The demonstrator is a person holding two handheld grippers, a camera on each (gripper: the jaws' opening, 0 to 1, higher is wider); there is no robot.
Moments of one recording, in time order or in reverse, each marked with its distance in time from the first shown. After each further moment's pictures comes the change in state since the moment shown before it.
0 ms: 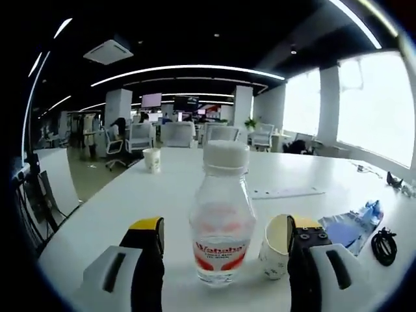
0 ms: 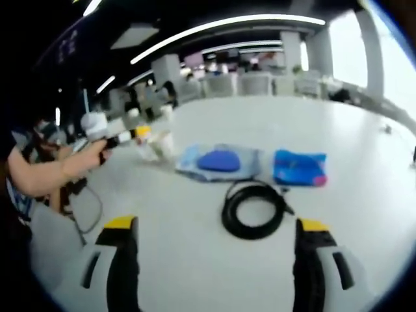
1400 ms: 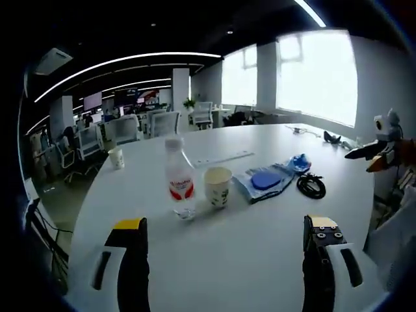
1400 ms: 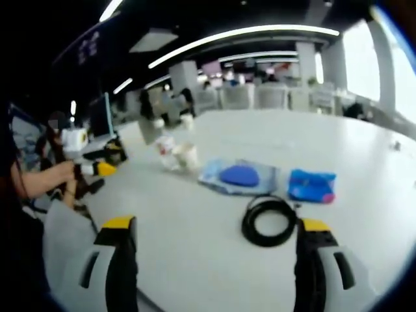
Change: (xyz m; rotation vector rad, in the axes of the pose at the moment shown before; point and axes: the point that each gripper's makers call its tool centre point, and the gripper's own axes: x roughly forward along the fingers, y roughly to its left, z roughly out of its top) left arm -0.164 -0.030 -0.017 0.187 0.166 -0.361; right arm -0.033 0.037 0.021 -0.058 -0.061 0.087
